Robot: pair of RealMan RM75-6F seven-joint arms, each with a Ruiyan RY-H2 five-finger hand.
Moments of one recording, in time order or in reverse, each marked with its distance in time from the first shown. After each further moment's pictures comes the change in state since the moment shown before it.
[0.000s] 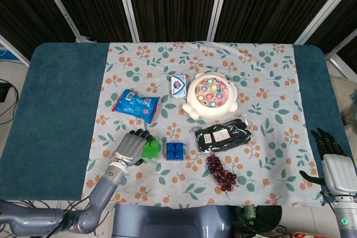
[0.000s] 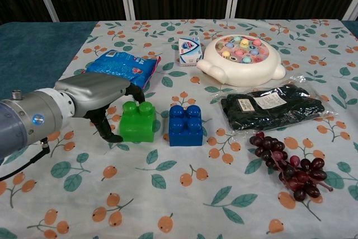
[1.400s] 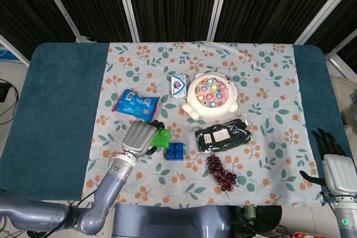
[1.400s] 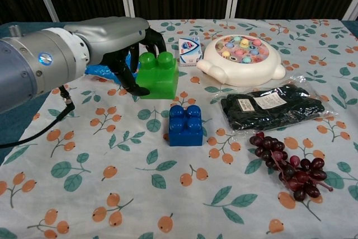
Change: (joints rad) left arm -0.121 0.033 -0.108 -0.190 -0.067 0.160 0.035; right arm -0.002 0.004 0.001 -0.009 0.006 0.000 0.001
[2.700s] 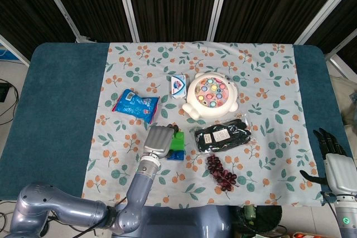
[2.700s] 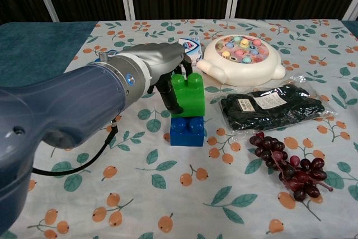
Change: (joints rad) left arm -0.167 -0.267 -0.116 0.185 -0.266 0.111 0.118; right arm 0.001 0.012 0.007 -0.018 0.025 -0.019 0.032
